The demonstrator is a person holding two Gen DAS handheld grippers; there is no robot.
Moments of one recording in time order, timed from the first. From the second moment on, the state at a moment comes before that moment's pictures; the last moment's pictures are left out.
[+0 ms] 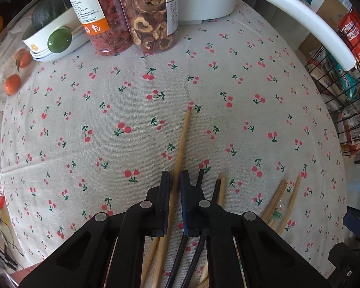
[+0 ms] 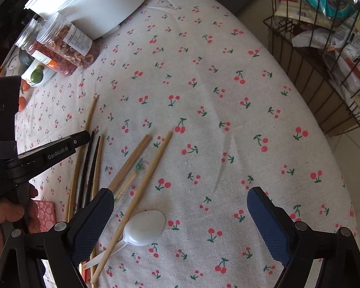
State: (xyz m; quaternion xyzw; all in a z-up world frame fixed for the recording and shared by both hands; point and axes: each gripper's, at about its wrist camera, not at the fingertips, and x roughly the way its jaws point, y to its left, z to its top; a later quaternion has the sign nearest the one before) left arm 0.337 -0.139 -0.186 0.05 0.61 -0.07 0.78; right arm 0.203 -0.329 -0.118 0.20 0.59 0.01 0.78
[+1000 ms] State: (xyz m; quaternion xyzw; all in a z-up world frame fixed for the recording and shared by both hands) left arm 0.113 0.000 -0.028 -0.07 0.43 -0.19 0.88; right arm 0.224 -0.258 -0.161 0.14 0.63 -0.03 0.76
